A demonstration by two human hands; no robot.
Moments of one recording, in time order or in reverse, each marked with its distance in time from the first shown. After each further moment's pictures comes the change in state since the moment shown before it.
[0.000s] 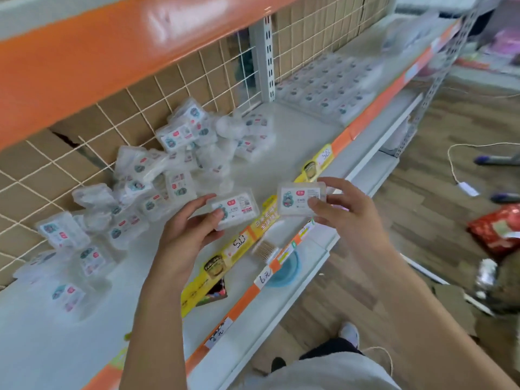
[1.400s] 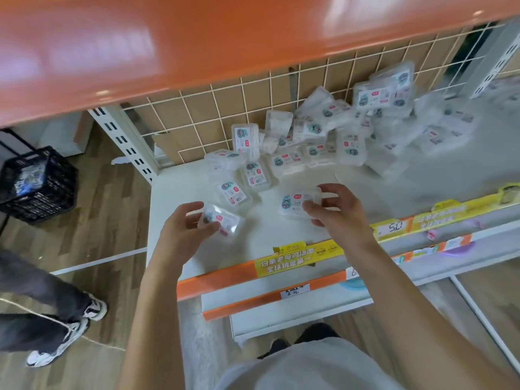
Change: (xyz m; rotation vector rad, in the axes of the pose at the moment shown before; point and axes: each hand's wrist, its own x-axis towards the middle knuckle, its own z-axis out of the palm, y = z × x) left_hand -0.129 -0.056 -0.244 0.170 0.629 -0.205; right_hand -0.054 0.068 0.245 -0.249 -0.485 0.086
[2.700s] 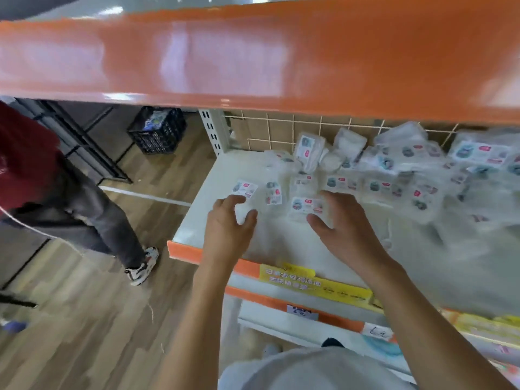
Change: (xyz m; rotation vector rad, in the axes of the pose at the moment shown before) left_hand -0.038 0.015 0.068 0.448 0.535 0.066; right_hand 0.064 -0.020 0.018 -0.861 -0.513 -0.518
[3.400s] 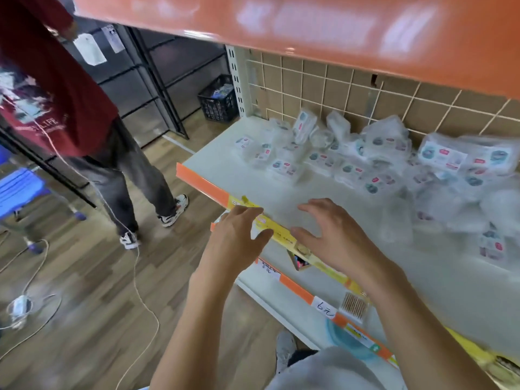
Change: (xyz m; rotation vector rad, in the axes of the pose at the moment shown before) left_hand -0.189 0.107 0.057 0.216 0.006 -0.121; right_hand -0.082 0.076 -0.103 -0.107 -0.387 -0.455
